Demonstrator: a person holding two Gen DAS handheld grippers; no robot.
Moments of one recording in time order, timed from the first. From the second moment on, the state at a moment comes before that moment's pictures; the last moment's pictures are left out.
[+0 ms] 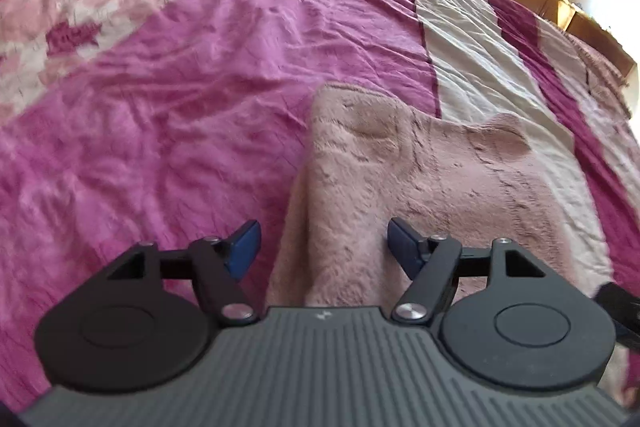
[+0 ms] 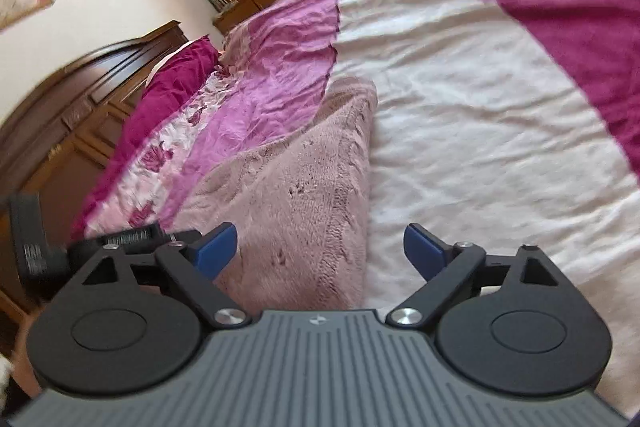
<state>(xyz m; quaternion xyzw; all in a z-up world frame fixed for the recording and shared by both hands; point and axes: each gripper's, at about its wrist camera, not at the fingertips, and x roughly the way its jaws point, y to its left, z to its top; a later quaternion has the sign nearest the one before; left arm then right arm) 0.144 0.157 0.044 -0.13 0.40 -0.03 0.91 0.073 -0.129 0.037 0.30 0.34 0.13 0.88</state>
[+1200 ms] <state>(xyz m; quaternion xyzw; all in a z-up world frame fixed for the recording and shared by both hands) 0.162 0.162 0.030 -0.28 0.45 -0.13 0.84 0.154 -0.120 -0.010 0.44 0.41 0.15 0.79</state>
